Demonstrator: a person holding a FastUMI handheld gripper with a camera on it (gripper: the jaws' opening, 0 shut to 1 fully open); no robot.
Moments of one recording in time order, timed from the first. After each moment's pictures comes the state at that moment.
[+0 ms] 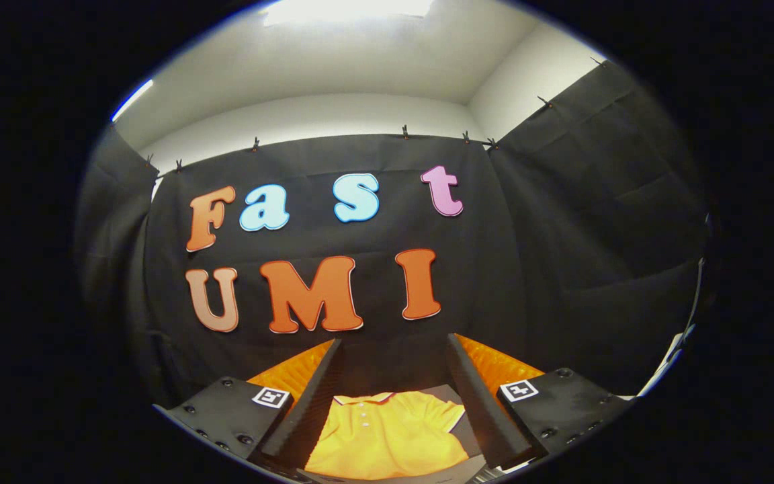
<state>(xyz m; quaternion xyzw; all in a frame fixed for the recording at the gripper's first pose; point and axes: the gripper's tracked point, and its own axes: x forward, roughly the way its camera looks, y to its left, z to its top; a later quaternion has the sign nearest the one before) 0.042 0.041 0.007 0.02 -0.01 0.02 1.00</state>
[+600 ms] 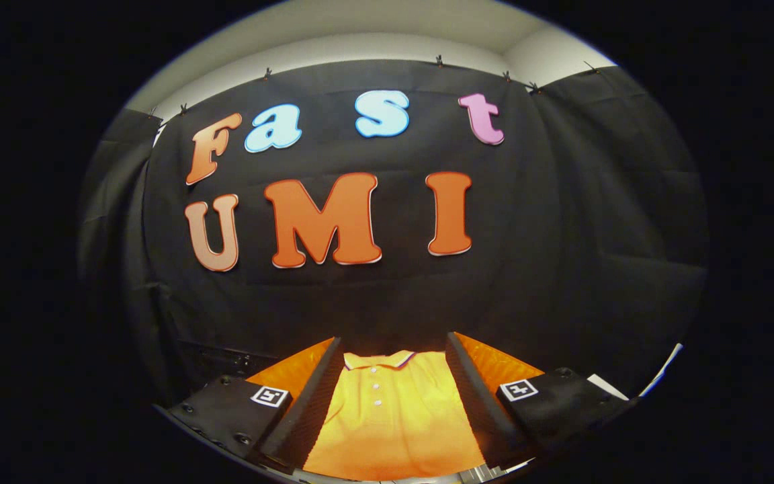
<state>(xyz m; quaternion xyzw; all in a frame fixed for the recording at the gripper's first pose) 0.138 0.100 -0.108 0.00 0.17 0.08 0.98</state>
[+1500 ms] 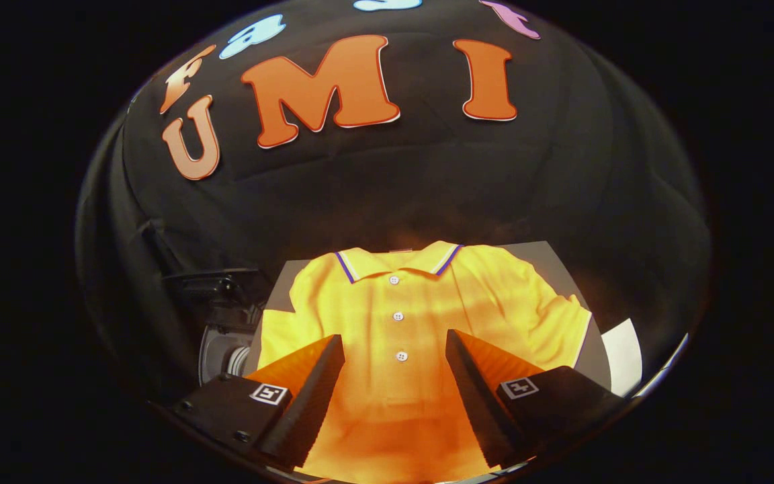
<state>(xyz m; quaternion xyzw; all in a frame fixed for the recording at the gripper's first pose) 0.177 0.131 -0.272 0.00 0.42 0.11 0.90</state>
